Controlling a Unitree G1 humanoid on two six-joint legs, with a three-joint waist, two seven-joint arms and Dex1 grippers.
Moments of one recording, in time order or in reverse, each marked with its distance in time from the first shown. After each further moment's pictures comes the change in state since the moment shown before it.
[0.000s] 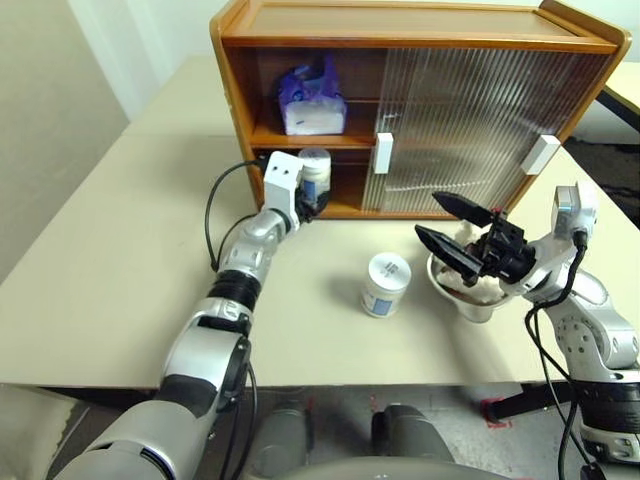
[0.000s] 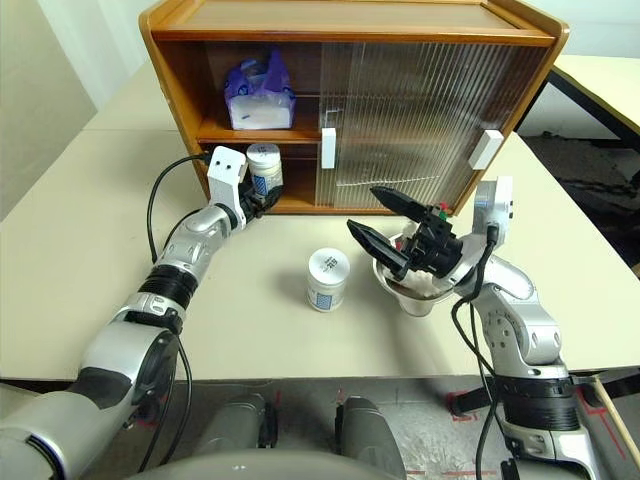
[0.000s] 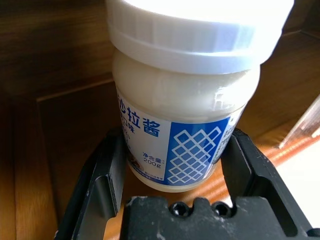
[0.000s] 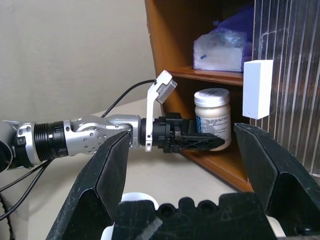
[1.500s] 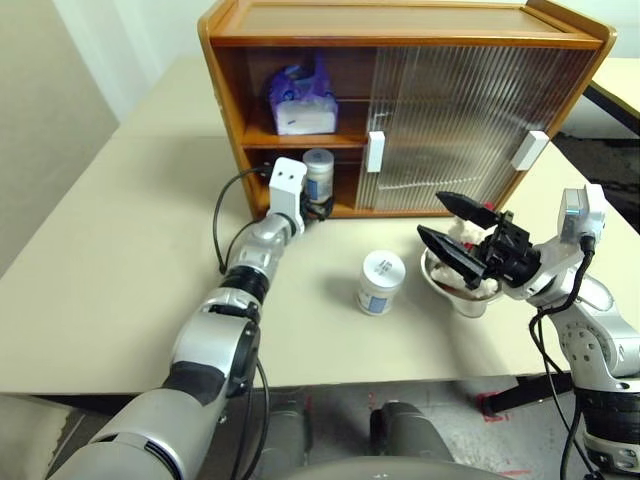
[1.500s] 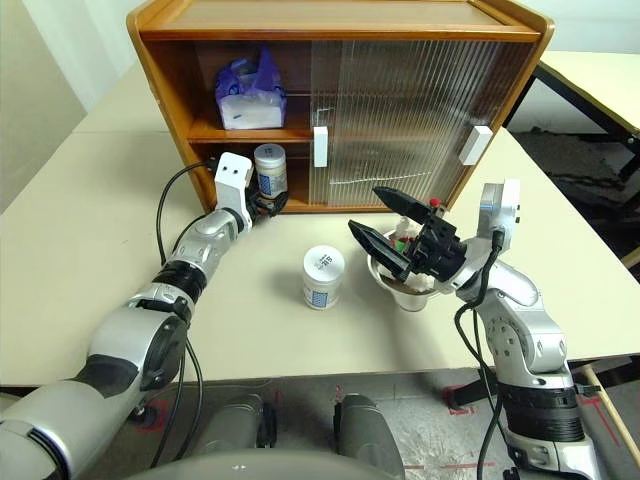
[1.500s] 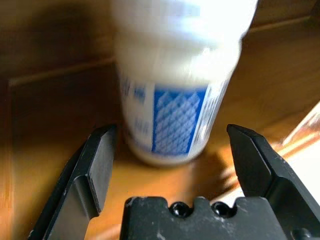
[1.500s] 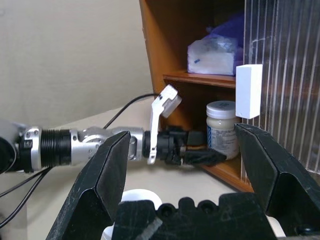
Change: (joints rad) left arm -0.010 -0.027 0.044 0.139 0.032 -0.073 0.044; right arm 0.028 0.003 -0.007 -0.050 0.008 0.009 -0.021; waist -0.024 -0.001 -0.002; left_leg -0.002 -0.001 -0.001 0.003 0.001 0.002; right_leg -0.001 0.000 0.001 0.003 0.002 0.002
